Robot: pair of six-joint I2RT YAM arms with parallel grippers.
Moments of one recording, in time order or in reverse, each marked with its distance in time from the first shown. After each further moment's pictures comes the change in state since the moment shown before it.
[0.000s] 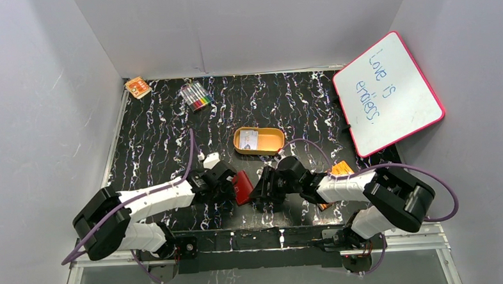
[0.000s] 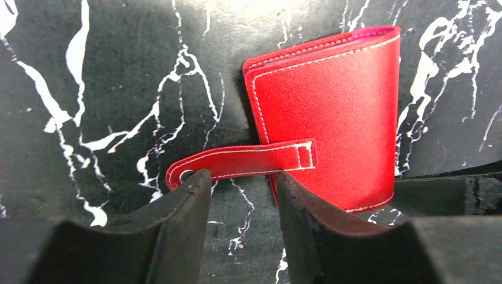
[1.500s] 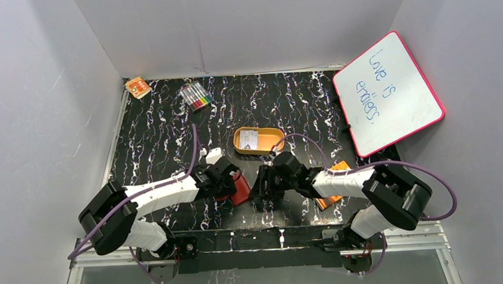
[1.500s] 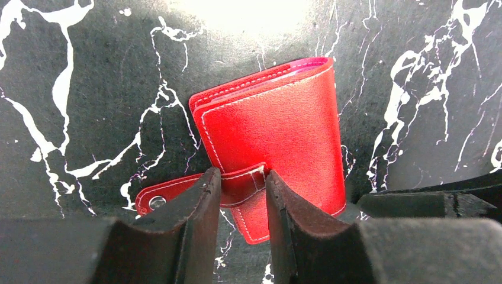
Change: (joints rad) left arm 0.023 0.079 0.073 -0.014 -0.015 0.029; right arm -0.002 0.009 0.098 -0.171 -0.004 -0.137
